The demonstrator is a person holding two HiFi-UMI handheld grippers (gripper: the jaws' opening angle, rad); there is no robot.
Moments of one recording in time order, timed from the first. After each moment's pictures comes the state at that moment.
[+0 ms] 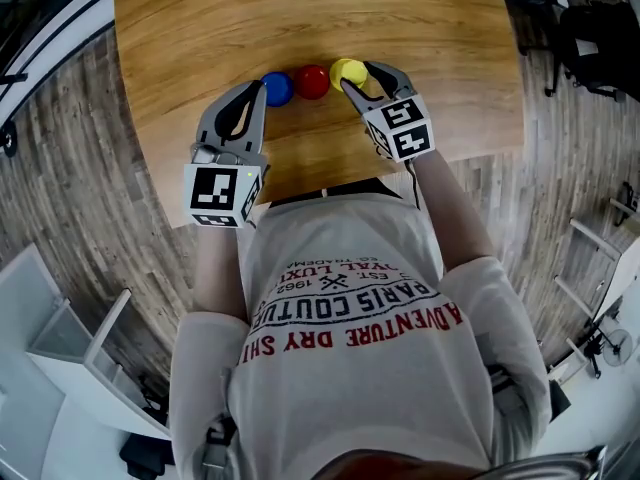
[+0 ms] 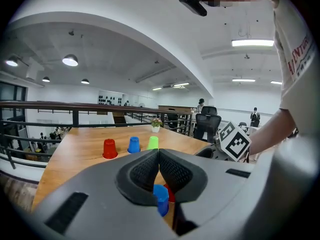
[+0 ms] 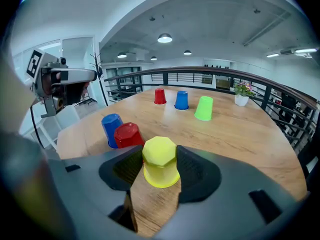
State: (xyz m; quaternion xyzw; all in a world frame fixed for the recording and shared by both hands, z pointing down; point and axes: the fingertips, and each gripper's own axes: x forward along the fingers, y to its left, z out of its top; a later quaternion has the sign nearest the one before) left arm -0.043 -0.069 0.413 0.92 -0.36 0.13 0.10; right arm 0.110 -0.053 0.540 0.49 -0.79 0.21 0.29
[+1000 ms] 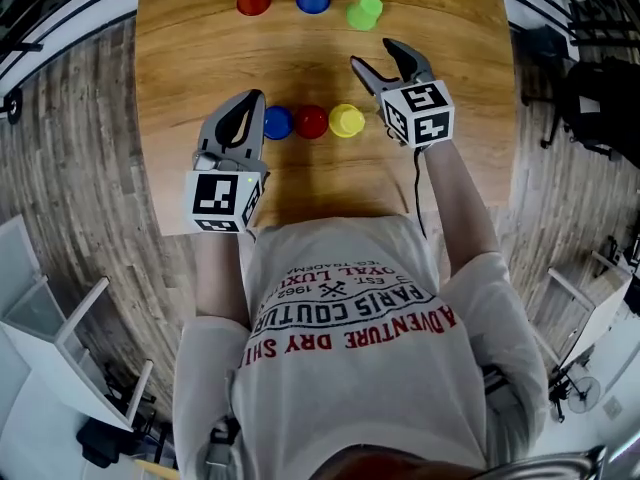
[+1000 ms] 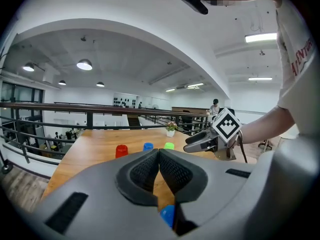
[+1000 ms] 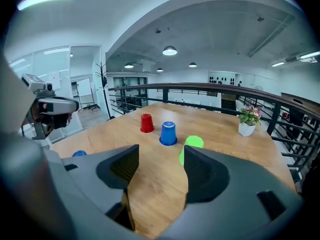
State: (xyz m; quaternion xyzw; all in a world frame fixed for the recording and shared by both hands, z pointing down) left arm -0.038 -0.117 0.400 0.88 -0.44 0.13 0.11; right arm 0.144 -0.178 0.475 0.48 -0.83 0.16 0.25
